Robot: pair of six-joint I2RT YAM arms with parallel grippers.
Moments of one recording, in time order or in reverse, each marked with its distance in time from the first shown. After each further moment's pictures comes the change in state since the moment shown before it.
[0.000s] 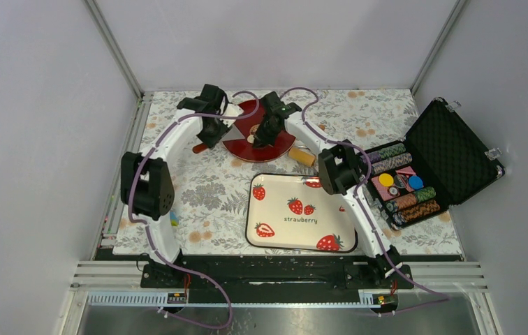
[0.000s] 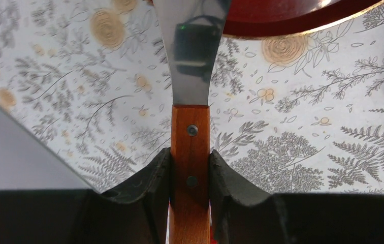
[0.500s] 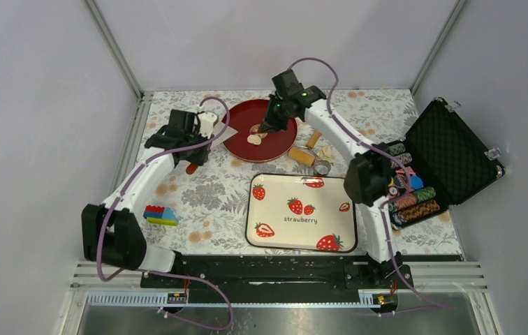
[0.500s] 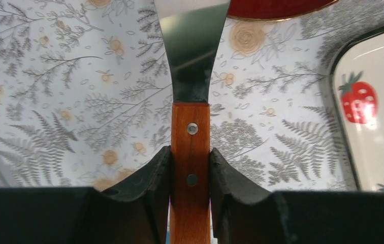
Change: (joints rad) left arm 0.077 -0.454 -0.469 0.275 0.131 -0.212; right arm 0.000 -0.388 -0.236 -0.012 0.010 -0.169
